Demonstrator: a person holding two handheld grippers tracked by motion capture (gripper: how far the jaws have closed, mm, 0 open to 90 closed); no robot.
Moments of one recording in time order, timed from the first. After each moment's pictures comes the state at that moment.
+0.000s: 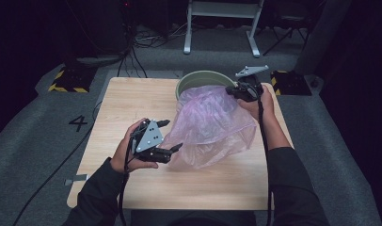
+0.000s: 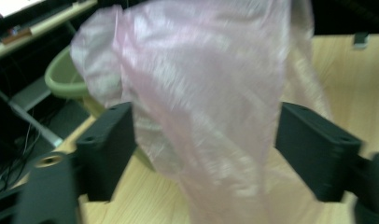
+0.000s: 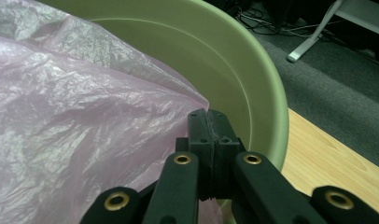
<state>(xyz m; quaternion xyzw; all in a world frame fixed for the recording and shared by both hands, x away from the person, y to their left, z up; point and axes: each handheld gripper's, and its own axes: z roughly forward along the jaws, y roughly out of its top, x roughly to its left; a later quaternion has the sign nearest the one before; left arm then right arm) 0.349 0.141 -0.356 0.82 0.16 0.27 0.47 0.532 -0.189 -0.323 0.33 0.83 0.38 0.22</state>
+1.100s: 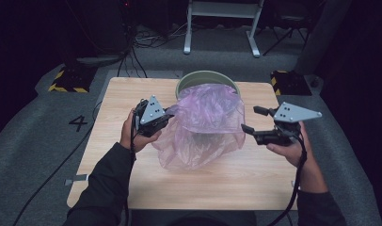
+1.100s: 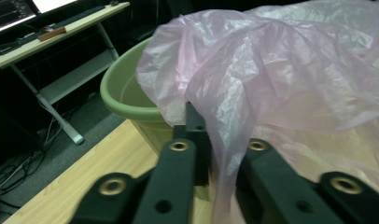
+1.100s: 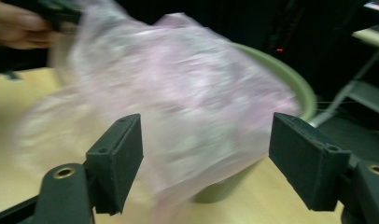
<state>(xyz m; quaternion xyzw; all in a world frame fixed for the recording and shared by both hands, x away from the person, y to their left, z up) 0.401 0.141 -0.338 0.79 0.21 0.29 0.49 0.375 -0.246 -0.305 0.22 0.80 0.50 0.25</state>
